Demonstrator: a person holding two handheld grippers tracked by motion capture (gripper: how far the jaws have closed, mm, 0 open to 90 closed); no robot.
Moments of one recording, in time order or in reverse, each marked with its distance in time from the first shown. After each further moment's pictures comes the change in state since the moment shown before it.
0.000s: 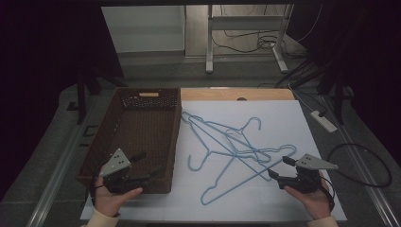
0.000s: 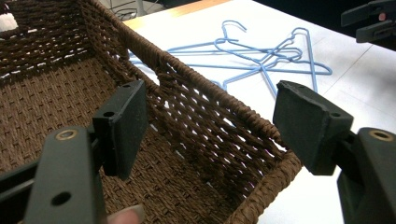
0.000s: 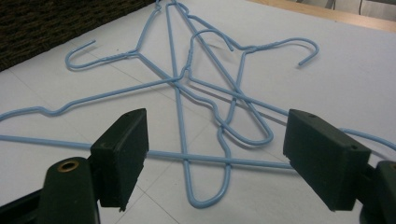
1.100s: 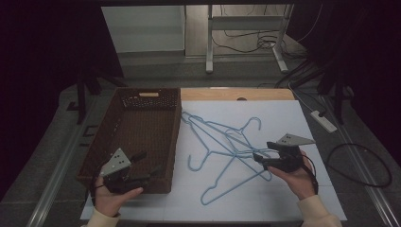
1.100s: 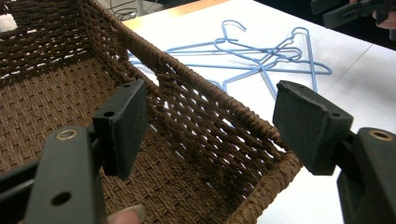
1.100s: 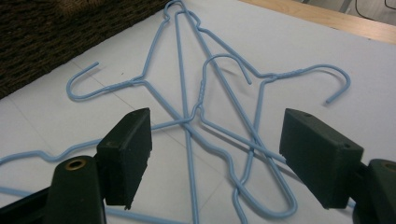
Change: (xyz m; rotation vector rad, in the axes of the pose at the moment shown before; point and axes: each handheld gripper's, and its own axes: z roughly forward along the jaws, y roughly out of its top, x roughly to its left) left arm 0.000 0.001 0.000 0.002 -0.001 0.002; right arm 0.005 0.055 0.046 0.077 0.041 -0.004
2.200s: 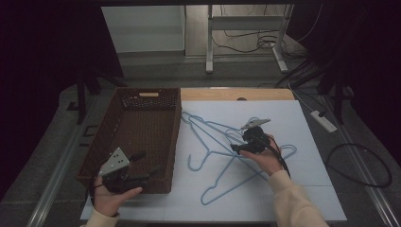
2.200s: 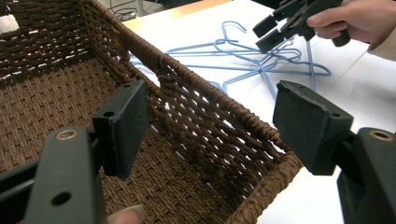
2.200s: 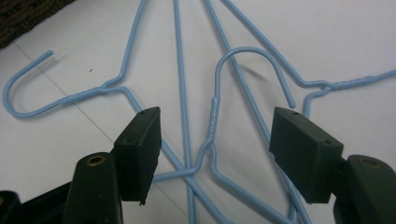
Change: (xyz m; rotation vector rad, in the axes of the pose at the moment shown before) left arm 0.002 0.001 -0.002 0.002 -0.001 -0.005; right arm 0.007 0.036 0.100 0.239 0.002 -0.022
